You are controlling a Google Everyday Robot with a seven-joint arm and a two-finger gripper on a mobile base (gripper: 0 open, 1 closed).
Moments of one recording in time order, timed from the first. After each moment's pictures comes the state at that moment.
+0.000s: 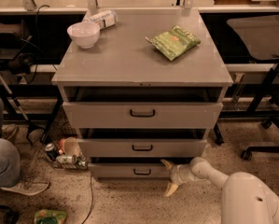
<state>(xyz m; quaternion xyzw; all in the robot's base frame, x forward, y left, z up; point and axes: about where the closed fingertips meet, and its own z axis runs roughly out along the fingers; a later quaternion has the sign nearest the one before) 0.621 -0.143 0.173 -0.70 0.61 0.12 0.34</state>
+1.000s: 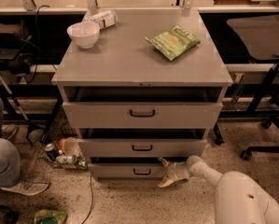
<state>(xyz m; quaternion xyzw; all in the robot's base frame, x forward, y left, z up) 0.647 -0.131 0.160 -0.69 0.62 0.11 0.36</state>
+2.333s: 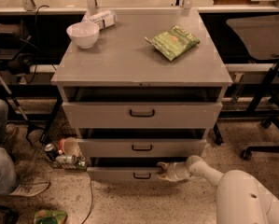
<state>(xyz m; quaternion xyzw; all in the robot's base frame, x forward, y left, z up) 0.647 -0.131 0.172 -0.69 0.62 0.11 0.36</state>
